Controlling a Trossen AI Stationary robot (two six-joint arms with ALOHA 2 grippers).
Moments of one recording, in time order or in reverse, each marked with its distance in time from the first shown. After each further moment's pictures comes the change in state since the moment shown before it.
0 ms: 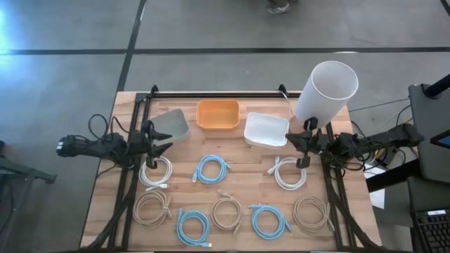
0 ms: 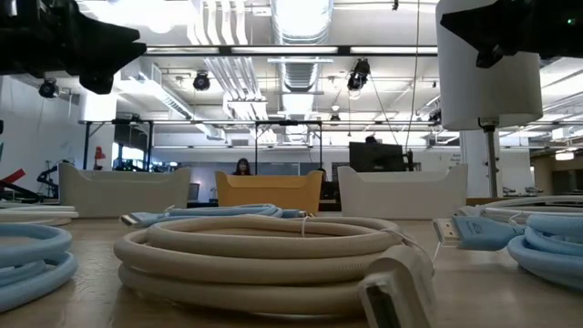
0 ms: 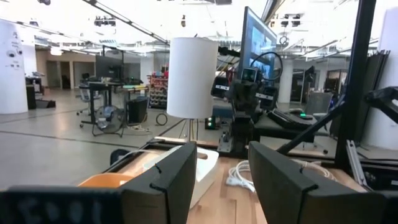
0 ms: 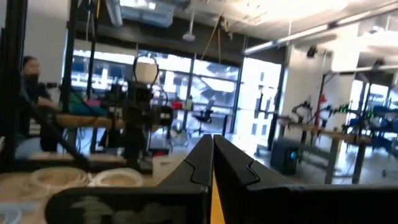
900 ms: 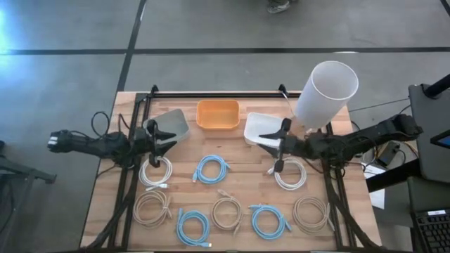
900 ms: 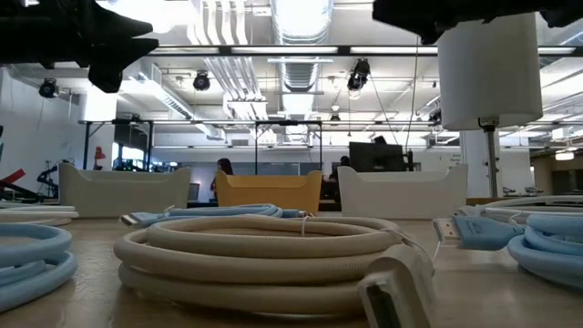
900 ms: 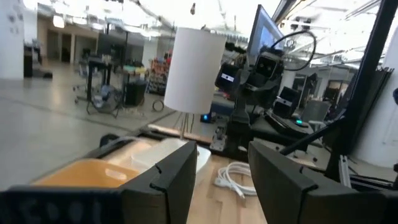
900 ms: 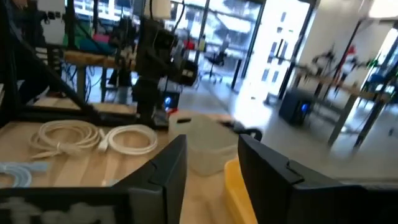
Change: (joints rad) left arm 0.000 0.252 0.064 0.133 -0.025 -0.159; right arm -0.002 0.561 0.428 -0.212 0.000 0.104
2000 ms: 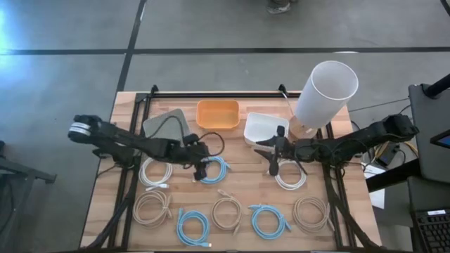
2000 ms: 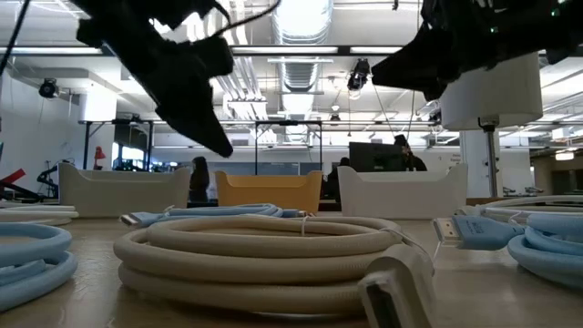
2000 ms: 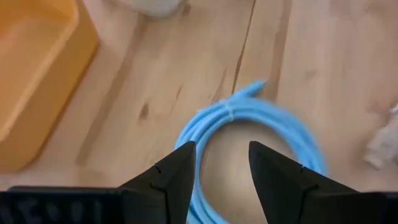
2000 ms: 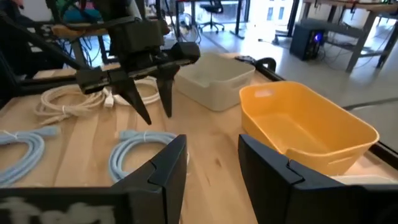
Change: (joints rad) left arm 0.032 1.099 0.632 -0.490 0.082 -0.153; right arm -0.026 0.105 -0.112 0.008 -0.002 0.282
